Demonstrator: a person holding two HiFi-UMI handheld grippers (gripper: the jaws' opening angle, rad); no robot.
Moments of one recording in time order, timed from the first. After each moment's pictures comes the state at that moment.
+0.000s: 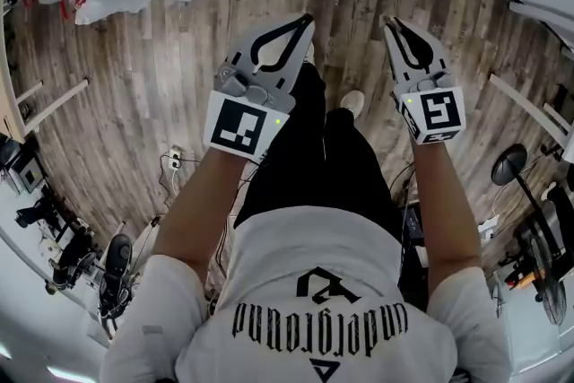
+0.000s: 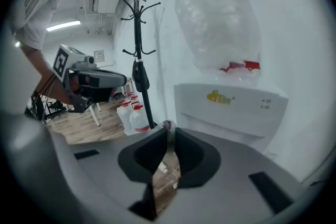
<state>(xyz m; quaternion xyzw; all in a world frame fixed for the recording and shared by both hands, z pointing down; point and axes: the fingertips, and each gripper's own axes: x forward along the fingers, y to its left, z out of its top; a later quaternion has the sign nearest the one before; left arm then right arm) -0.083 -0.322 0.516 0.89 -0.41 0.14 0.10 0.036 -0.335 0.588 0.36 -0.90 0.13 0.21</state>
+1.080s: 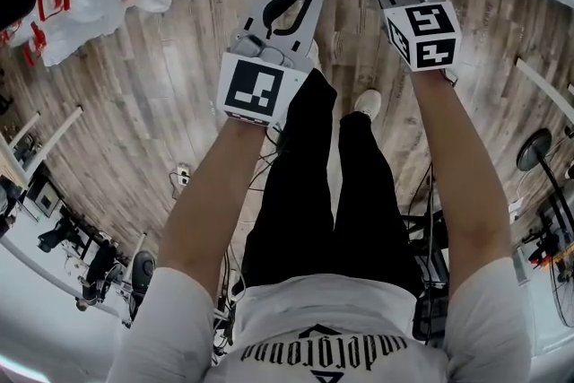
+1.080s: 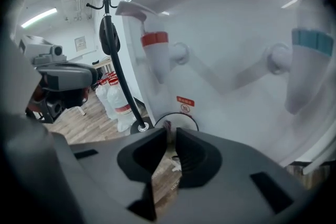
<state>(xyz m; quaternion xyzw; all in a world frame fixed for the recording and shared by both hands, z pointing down) -0.064 -0.402 0.744 0.90 -0.39 0.15 0.14 0.017 -0.443 0.841 0.39 -0.85 0.20 0.29</state>
